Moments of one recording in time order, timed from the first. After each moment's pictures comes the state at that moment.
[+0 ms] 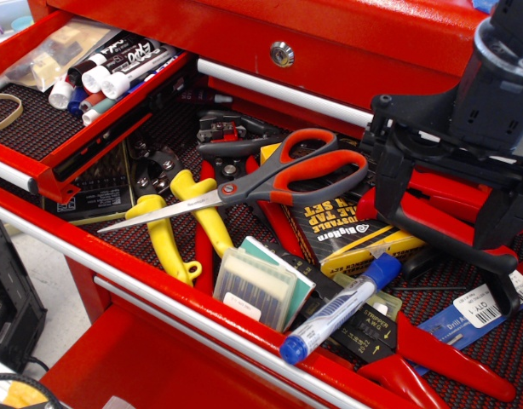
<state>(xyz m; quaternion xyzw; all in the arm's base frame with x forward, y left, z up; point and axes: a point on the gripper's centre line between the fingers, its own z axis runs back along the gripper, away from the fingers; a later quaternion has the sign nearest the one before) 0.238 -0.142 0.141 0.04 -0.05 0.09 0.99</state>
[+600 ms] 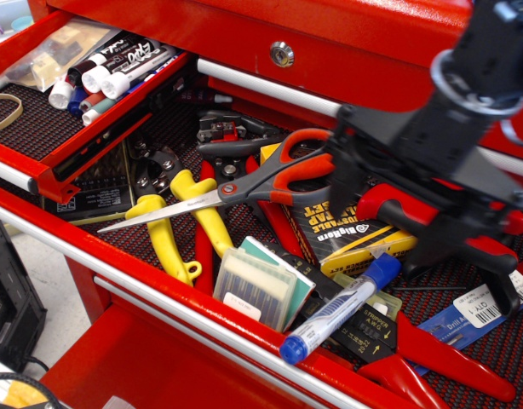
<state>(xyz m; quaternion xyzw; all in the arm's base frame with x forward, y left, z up) 0.232 -0.100 0.123 0.13 -0.04 -0.03 0.99</state>
